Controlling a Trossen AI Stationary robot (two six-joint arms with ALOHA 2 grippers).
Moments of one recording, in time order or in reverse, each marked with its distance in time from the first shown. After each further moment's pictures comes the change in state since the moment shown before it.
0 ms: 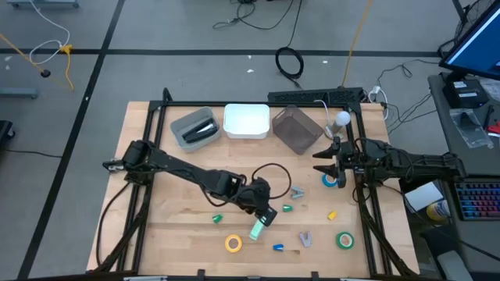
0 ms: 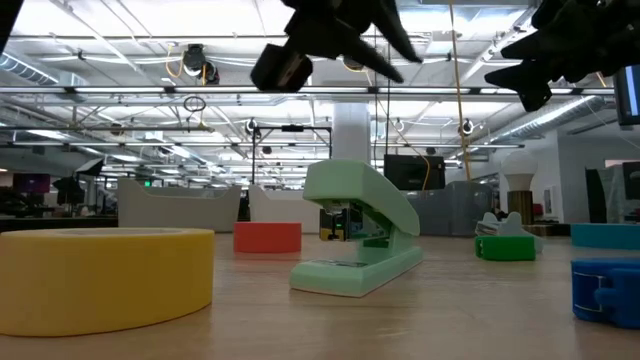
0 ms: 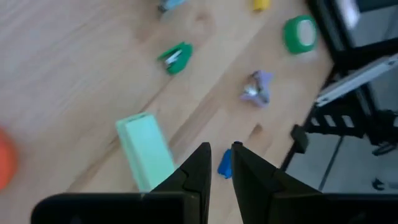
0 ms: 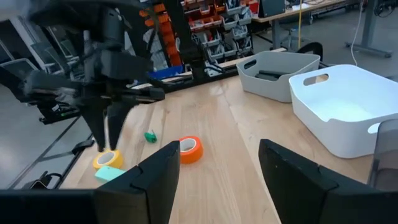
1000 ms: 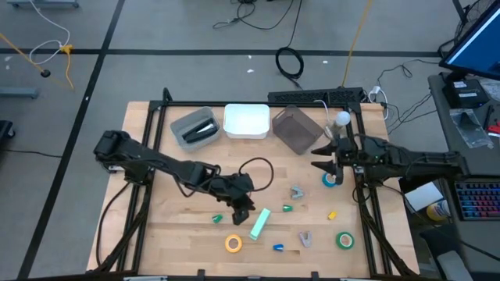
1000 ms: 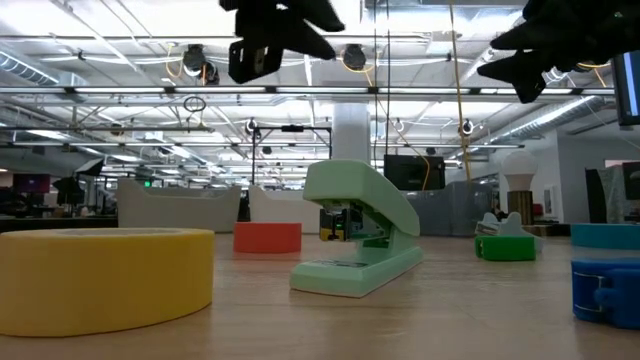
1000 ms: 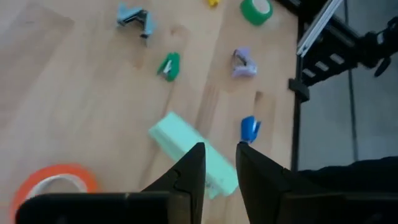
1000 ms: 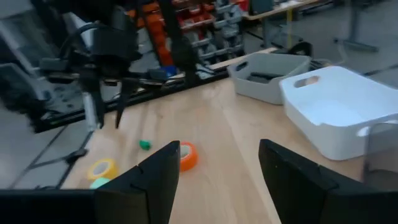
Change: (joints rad) left arm -0.002 -0.269 -0.314 0.152 0.026 0.410; right arm 0.000 0.081 0.067 0.000 0.028 0.027
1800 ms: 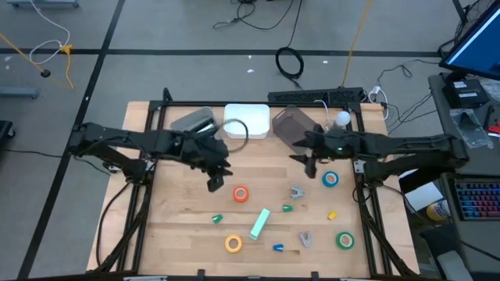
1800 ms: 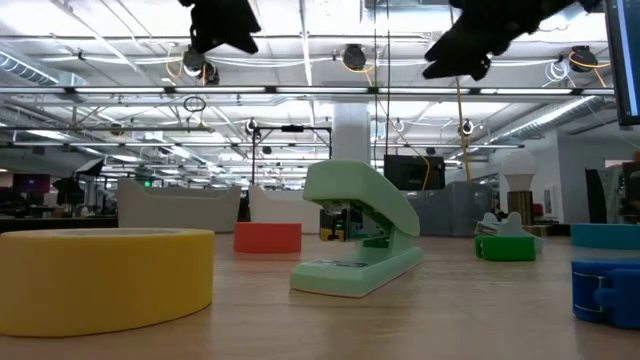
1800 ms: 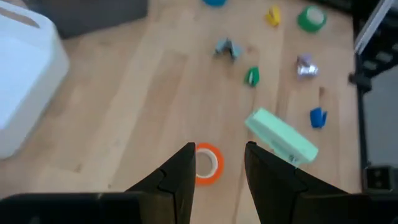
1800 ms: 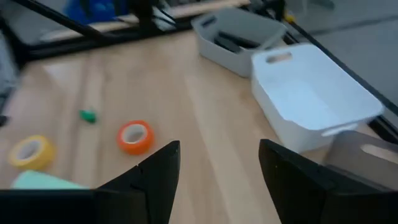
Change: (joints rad) left arm 0.167 -0.333 -0.049 -0.366 -0.073 0.296; right arm 0.000 0.550 0.391 -0.142 0.130 -0.105
